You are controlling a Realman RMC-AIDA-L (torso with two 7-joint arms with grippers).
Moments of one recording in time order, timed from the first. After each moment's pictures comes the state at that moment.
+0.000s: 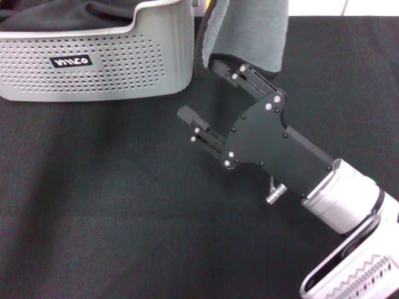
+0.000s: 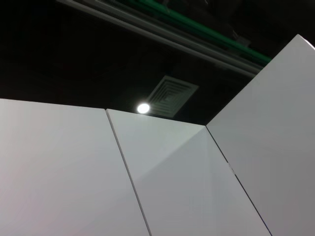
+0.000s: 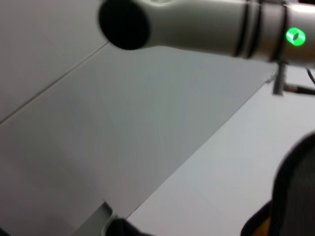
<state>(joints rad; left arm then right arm) -0.21 -2.10 1.67 1.72 0.59 0.63 -0.70 0.41 2.03 -2.63 -0.74 0.46 -1.22 -0.73</state>
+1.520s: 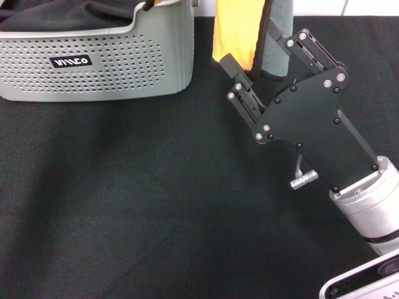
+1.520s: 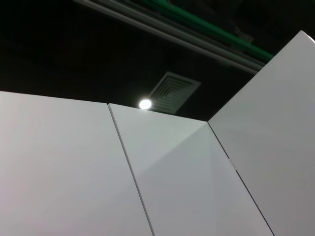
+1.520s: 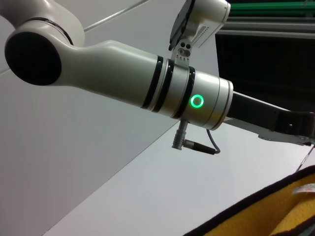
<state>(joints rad) -0.20 -2.10 1.68 1.71 0.58 0.63 -0.71 0.38 2.03 -2.73 -0.78 0.65 -1.46 -0.91</state>
